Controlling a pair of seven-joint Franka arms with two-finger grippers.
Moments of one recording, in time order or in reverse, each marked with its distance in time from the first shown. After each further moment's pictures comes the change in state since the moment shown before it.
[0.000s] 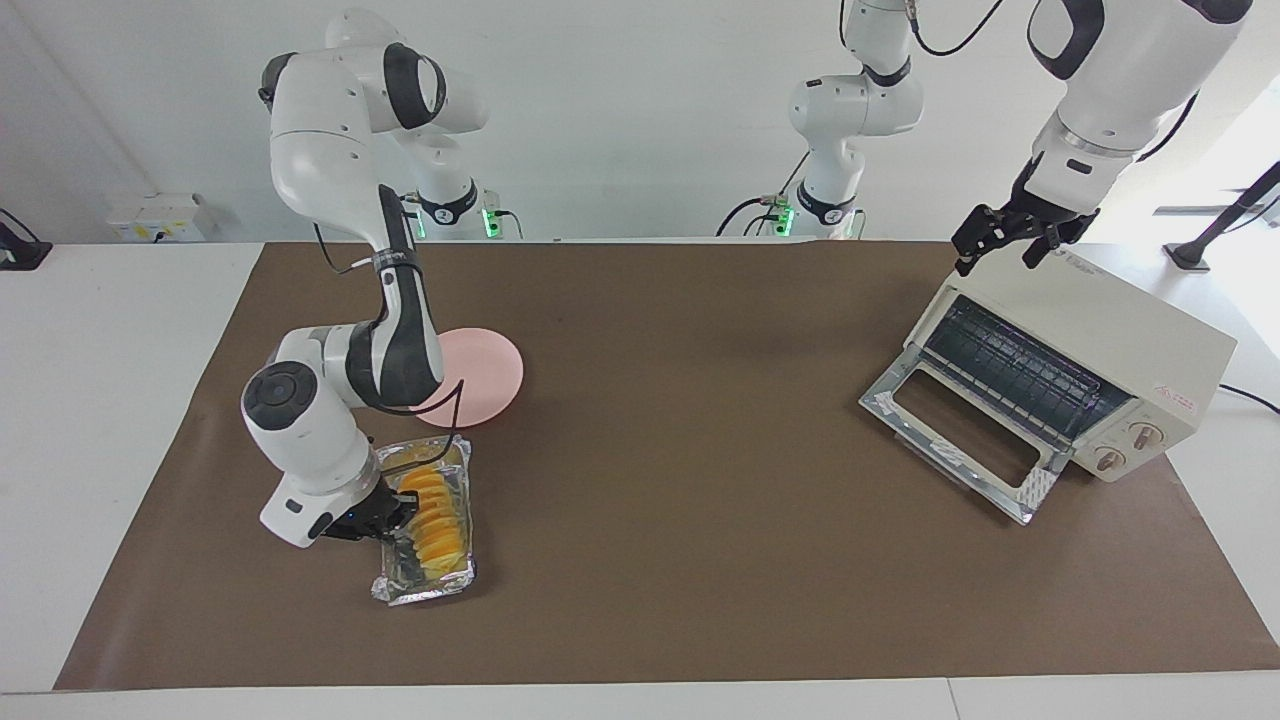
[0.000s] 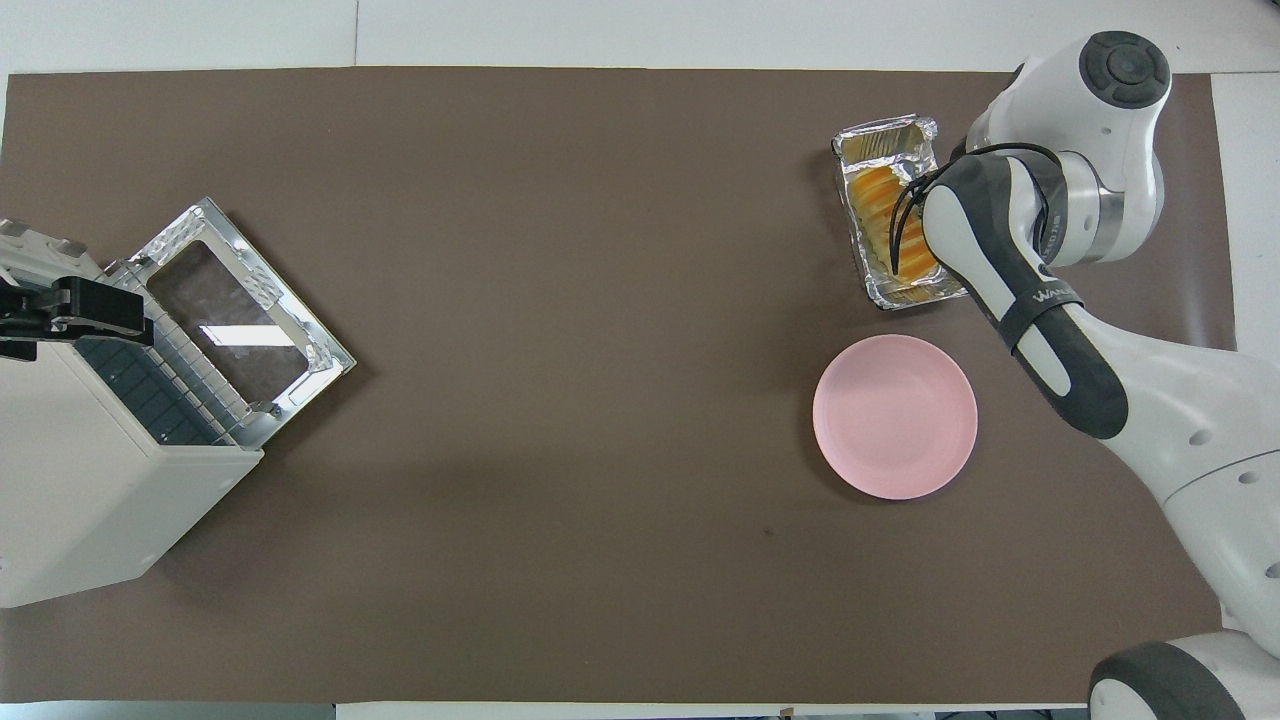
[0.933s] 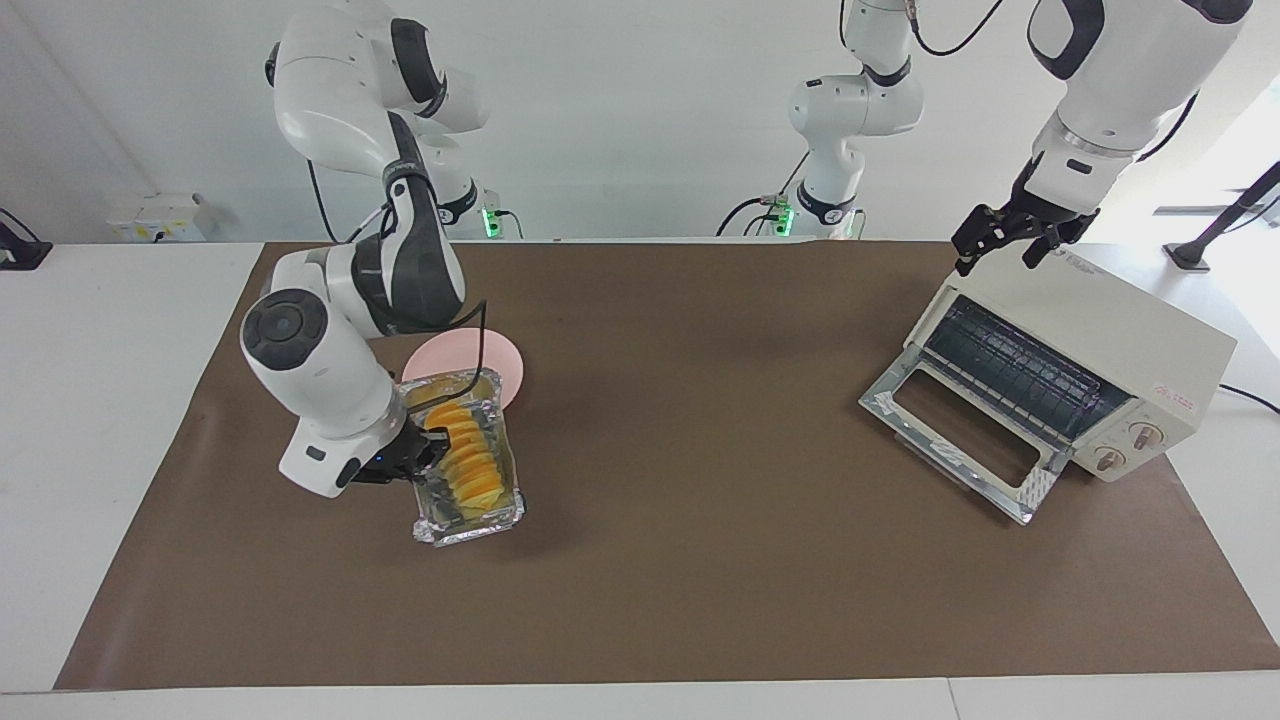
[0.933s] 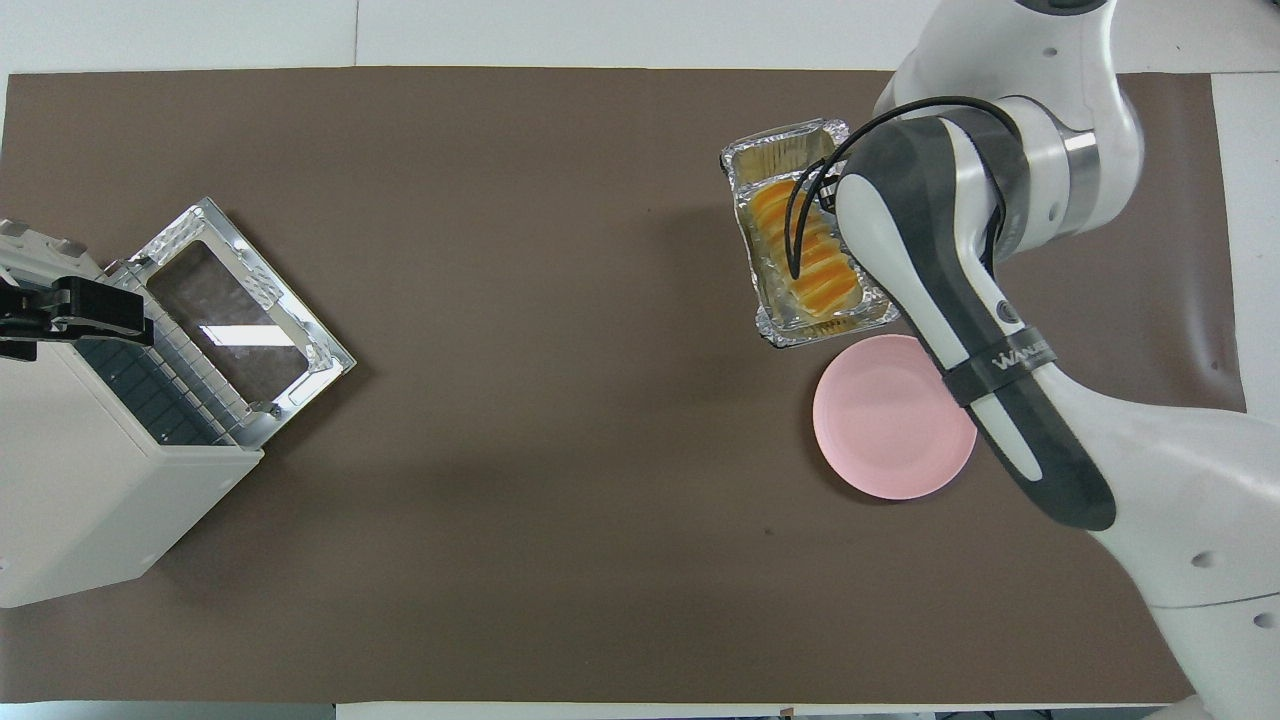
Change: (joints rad) left arm 0.000 0.000 0.000 0.000 0.000 0.000 0.000; right arm 0.181 -0.106 0.093 0.178 0.008 -0.409 0.277
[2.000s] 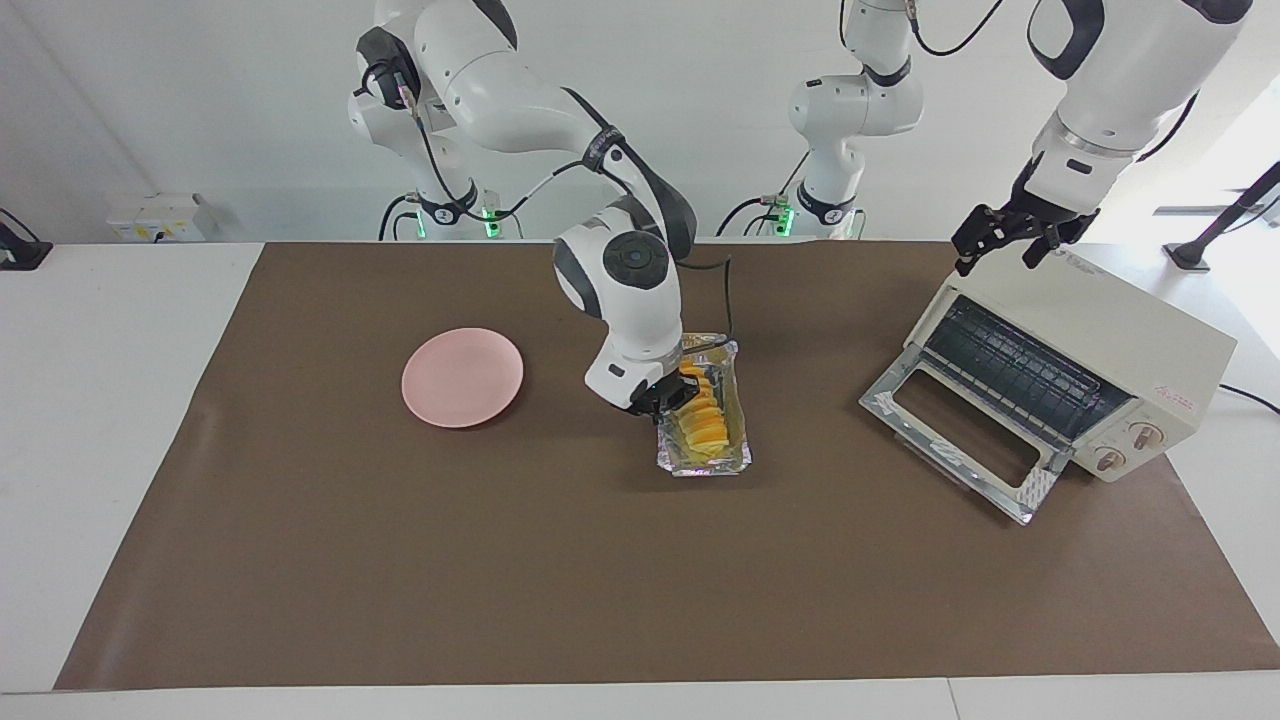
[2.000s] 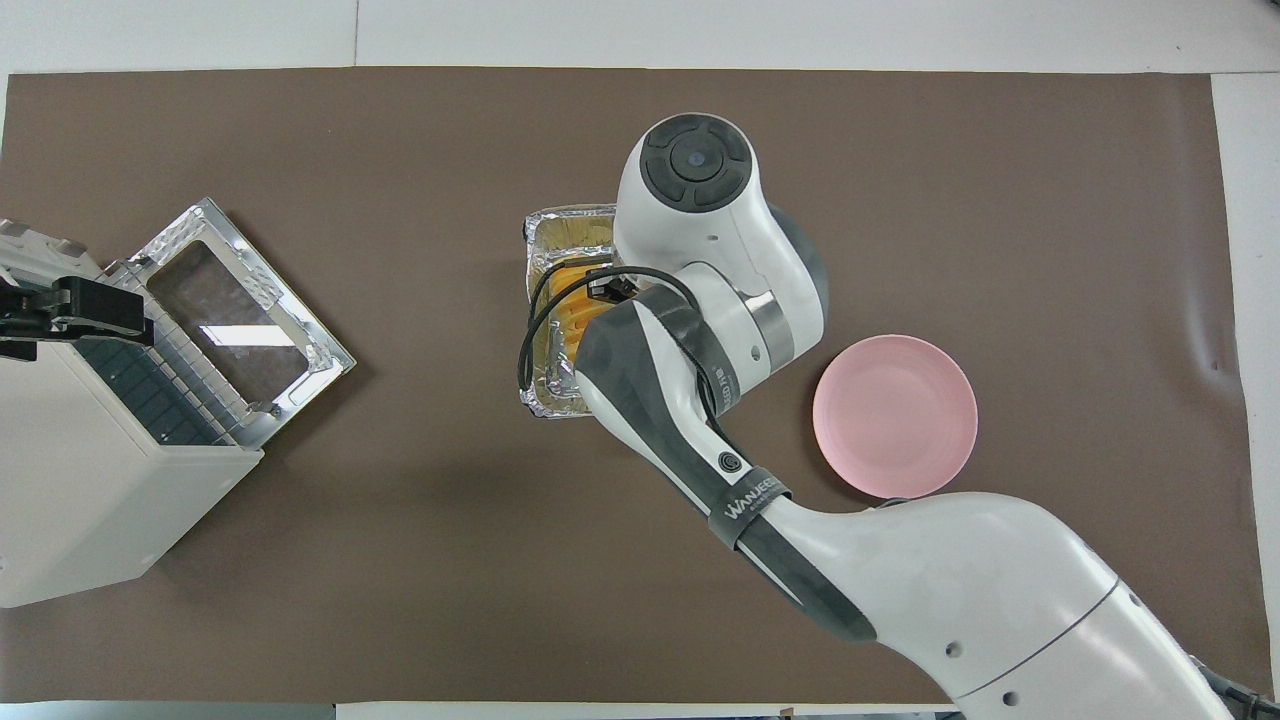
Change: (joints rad) left arm 0.000 0.000 0.000 0.000 0.000 0.000 0.000; right arm 0.297 -0.007 0.001 -0.316 0.060 0.425 0.433
